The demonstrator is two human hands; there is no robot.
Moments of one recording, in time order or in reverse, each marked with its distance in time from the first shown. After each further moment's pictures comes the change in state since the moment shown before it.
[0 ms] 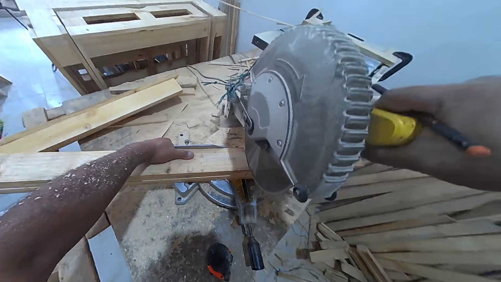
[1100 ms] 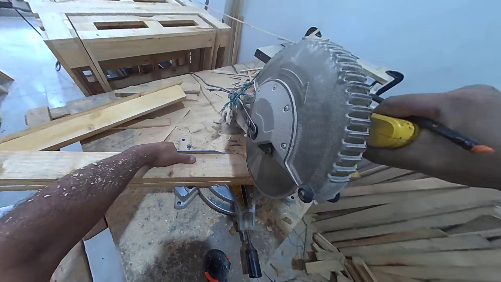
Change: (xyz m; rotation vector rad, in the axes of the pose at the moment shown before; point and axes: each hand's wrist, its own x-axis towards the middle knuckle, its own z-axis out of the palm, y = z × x) left_hand -0.004 0.001 -0.002 -0.013 -0.009 0.008; right_hand 0.014 0.010 -0.012 0.013 0.017 -0.132
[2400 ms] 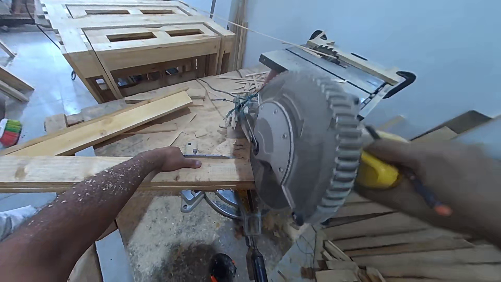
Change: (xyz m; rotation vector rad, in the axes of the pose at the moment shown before) left_hand -0.002 0.001 0.000 0.021 -0.001 -0.023; right_hand -0.036 -0.028 0.029 -0.109 -0.023 0.089
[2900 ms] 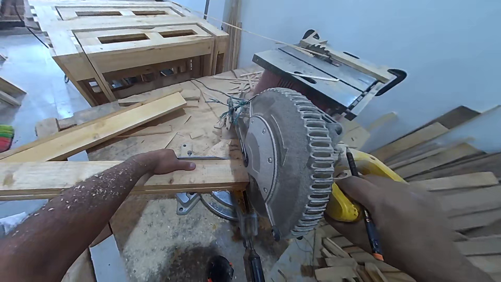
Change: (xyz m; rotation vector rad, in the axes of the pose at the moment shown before) left_hand 0.004 -0.004 0.001 0.007 0.008 0.002; right_hand -0.039 -0.030 0.061 -0.092 0.274 -0.017
